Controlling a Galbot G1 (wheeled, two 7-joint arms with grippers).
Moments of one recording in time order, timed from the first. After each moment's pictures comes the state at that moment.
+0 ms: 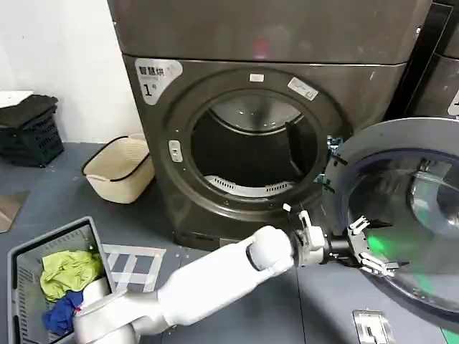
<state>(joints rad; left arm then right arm) 0.30 -1.47 0.62 -1.43 -0.46 0.02 0.40 -1.80 1.50 2.28 1.69 0.18 -0.06 0.10</state>
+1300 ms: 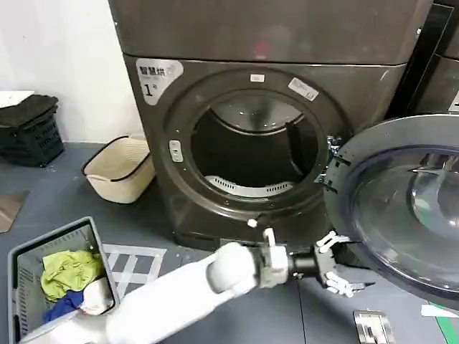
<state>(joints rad) 0.47 -1.12 0.55 -1.83 -0.43 0.08 0.39 -1.76 1.39 2.24 1.61 0.17 -0.05 0.14</state>
